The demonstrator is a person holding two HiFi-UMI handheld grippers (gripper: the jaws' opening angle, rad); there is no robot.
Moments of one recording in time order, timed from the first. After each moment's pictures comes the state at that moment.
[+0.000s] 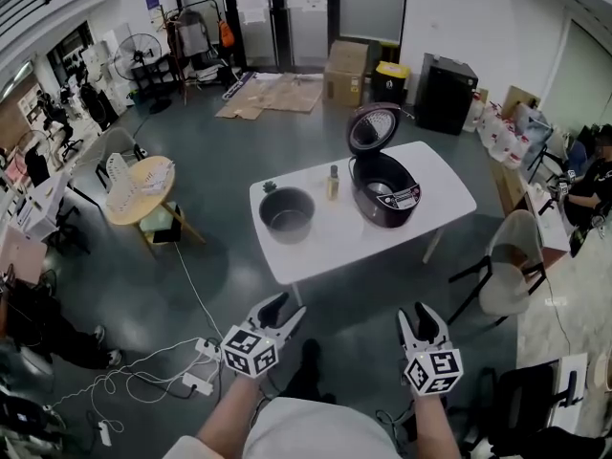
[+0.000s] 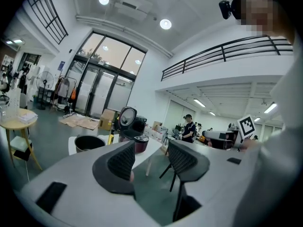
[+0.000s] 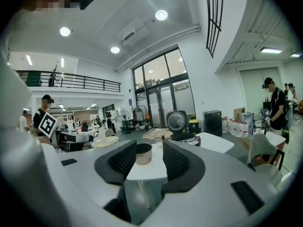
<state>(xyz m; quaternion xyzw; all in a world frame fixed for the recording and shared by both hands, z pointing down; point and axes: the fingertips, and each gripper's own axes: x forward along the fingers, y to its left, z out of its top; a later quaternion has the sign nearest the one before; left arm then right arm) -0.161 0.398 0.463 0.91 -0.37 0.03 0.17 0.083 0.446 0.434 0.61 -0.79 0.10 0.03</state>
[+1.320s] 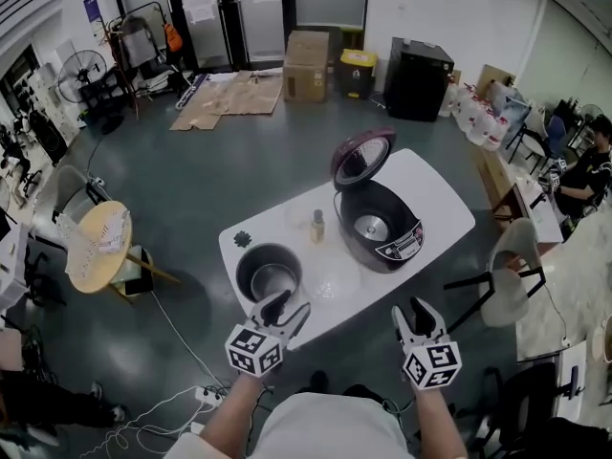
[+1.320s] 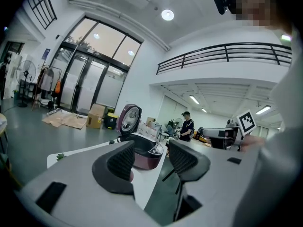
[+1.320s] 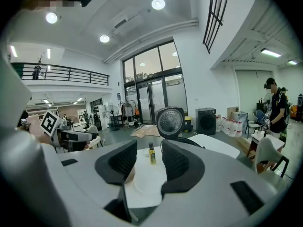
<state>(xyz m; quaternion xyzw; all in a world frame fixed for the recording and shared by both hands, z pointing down) -0.130 0.087 0.481 0.94 -0.30 0.05 0.18 0.087 0.162 0.448 0.65 -0.75 0.12 0.06</state>
